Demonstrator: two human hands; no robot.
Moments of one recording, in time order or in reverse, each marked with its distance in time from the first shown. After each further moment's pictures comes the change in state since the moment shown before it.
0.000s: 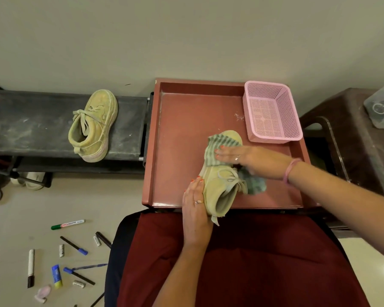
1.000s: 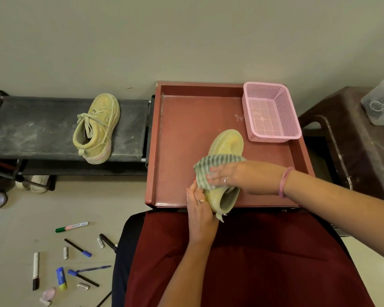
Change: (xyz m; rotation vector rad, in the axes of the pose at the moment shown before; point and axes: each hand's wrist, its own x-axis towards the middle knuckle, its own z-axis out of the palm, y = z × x) left_hand 0.001 0.008 0.005 -0.025 -0.046 -0.102; right_hand 0.003 -0.056 -0.005 -0.131 -0.227 -0.115
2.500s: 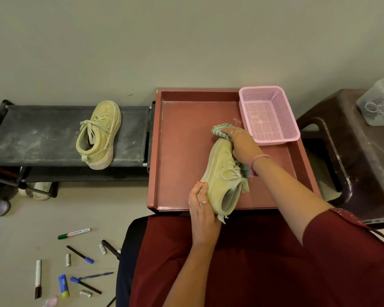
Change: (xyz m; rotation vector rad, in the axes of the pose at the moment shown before) left_hand -0.003 -0.003 0.005 0.043 0.057 0.086; right_hand 0.047 0.071 0.017 0.399 0.625 0.692
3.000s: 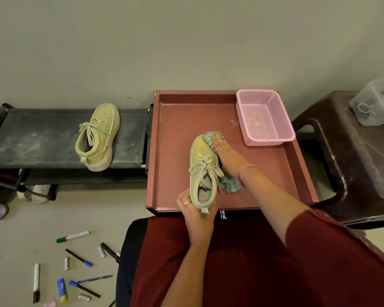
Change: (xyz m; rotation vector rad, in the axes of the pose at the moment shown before) left_hand 0.007 0.009 -0.008 -0.383 0.122 -0.371; right_hand -0.019 -0.012 0.027 -0.097 -0.228 0.038
